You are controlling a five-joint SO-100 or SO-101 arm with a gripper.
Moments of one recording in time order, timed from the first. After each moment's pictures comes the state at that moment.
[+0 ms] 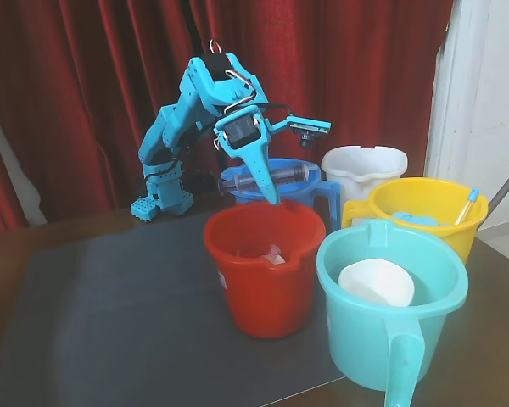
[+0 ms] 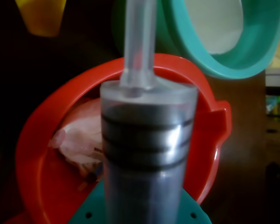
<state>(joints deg) -22.0 41.6 3.9 91.9 35.5</state>
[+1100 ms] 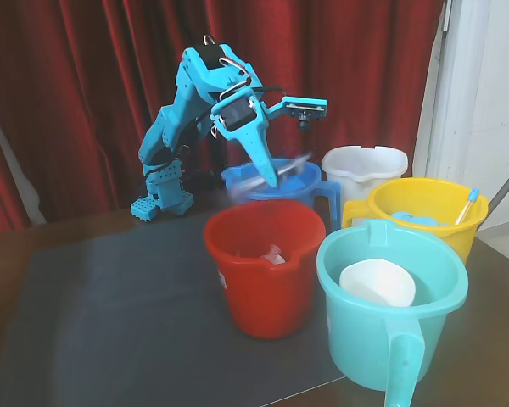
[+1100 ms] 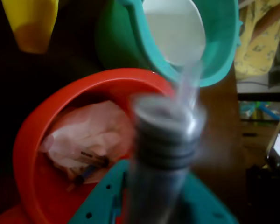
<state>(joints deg) -22.0 41.6 -1.8 91.9 35.1</state>
